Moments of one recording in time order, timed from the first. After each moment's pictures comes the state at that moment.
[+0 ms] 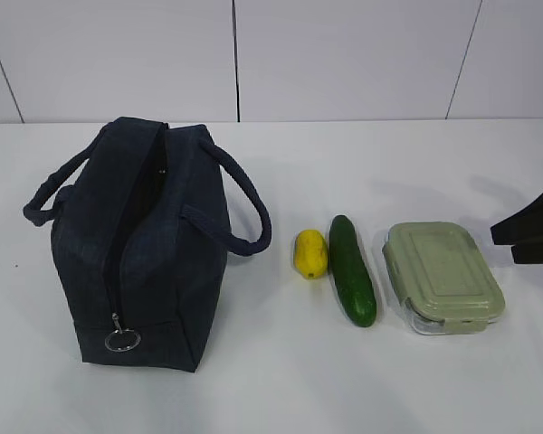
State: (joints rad) left arm -0.03 0.01 -0.51 -0.06 1.12 0.16; right arm -0.48 1.98 -1.12 1.02 1.17 -1.15
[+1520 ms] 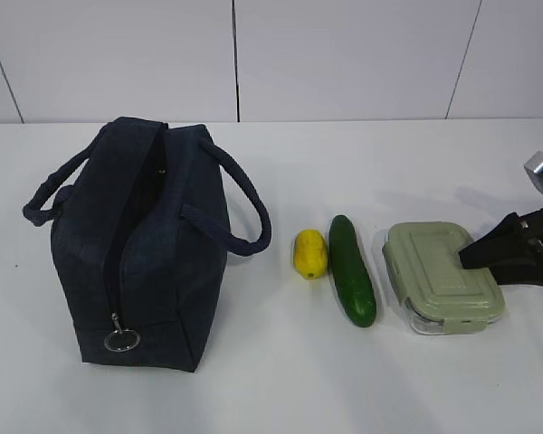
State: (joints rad) left arm -0.03 0.01 -0.51 -0.06 1.12 0.16; right arm -0.41 2.14 -1.19 1.02 1.17 -1.22
